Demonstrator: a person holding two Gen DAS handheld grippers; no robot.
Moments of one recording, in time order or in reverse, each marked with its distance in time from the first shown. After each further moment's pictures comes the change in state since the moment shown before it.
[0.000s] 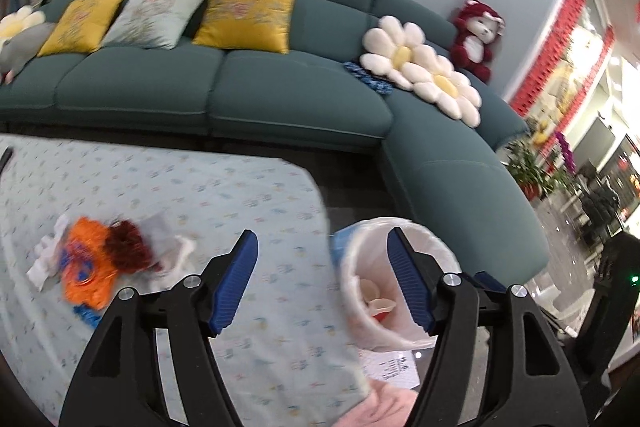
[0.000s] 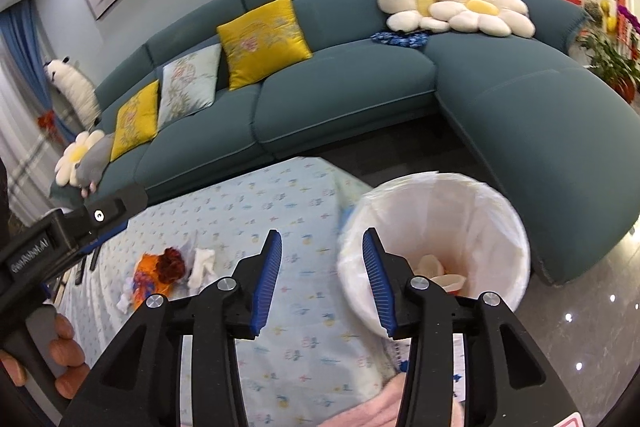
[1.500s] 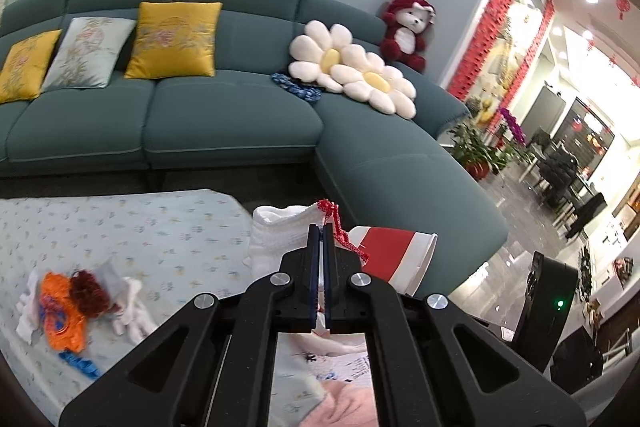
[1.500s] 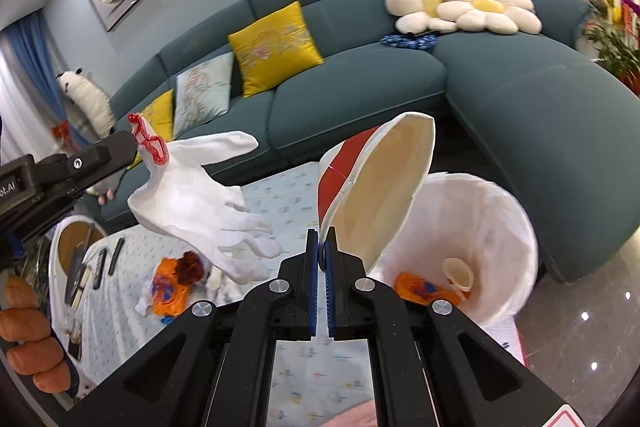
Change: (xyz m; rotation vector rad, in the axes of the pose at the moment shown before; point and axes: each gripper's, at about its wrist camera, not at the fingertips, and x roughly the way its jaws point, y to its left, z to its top) left arm -0.014 -0.085 0.027 0.175 -0.007 -0.208; right arm -0.020 -0.034 0.002 0.055 -0.032 0.039
